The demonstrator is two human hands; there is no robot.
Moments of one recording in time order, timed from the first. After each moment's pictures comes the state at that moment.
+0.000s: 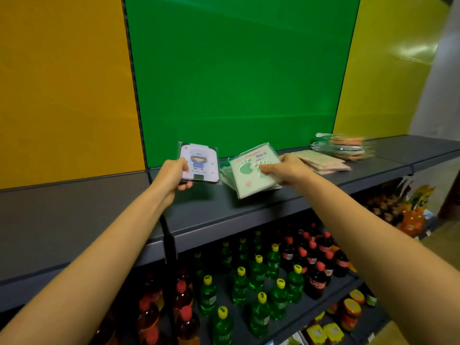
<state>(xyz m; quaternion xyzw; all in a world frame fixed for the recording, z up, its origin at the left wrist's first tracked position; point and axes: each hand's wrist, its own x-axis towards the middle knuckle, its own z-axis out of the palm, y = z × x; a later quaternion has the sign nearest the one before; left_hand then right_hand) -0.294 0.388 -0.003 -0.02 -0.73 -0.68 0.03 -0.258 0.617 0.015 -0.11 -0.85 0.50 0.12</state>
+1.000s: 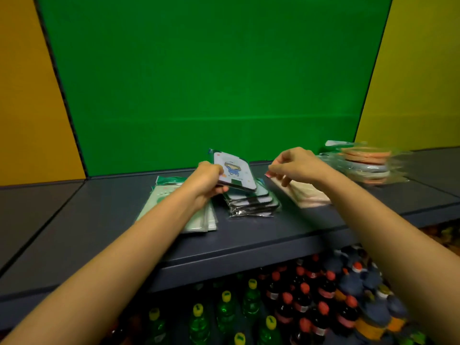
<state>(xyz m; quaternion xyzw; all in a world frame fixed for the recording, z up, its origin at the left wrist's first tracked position) -0.385 0.632 0.007 0.04 -0.72 -0.69 -0.01 -0.399 0.820 0.028 0.06 -0.94 0.34 0.08</state>
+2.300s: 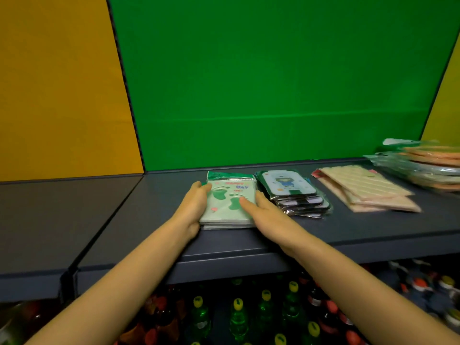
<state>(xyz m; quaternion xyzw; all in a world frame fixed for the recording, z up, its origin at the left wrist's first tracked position) -0.354 0.538 -0.037 0.15 -0.69 -0.71 0.08 -0.338 0.690 -0.038 0.16 -0.84 0.51 -0.09</state>
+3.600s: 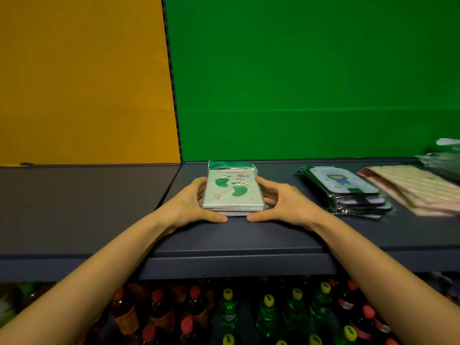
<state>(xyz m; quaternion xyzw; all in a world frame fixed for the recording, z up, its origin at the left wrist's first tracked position) -0.314 0.422 -0.043 0.00 -0.85 -0.52 0.00 -0.382 0.638 -0.048 0.28 -0.84 0.46 -0.13</state>
